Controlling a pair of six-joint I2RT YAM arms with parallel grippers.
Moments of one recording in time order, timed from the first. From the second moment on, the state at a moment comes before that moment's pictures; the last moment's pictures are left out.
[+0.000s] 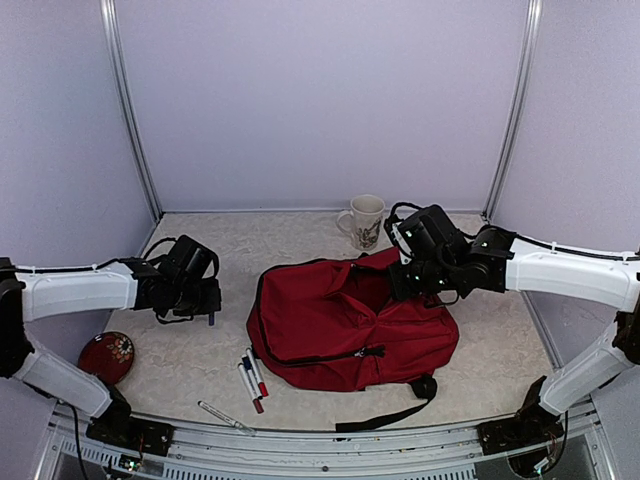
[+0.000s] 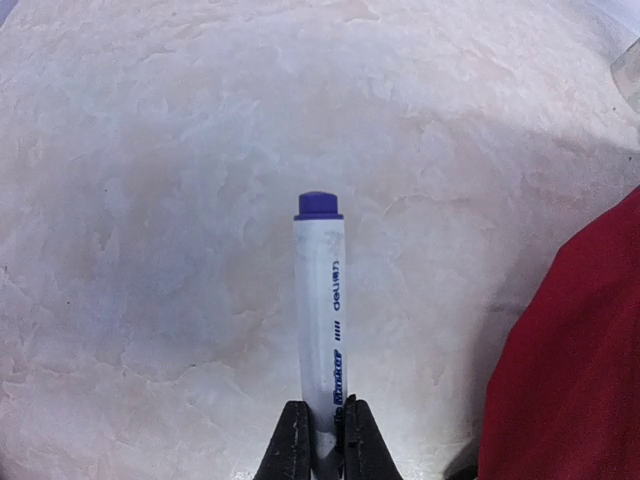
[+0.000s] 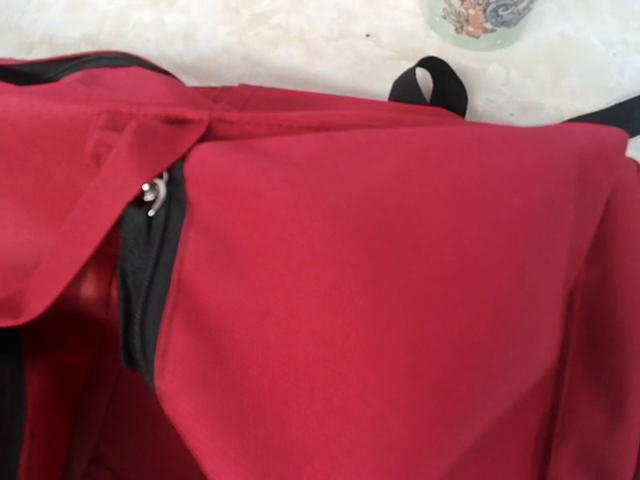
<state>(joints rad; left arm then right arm) -0.60 1.36 0.77 -0.37 -0.30 -0.62 0.88 1.41 1.10 -0.48 0.32 0.37</state>
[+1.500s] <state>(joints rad) -1.11 1.92 1.32 0.07 -0.20 -0.97 0.86 1.41 1.09 -0.44 0.26 0.42</state>
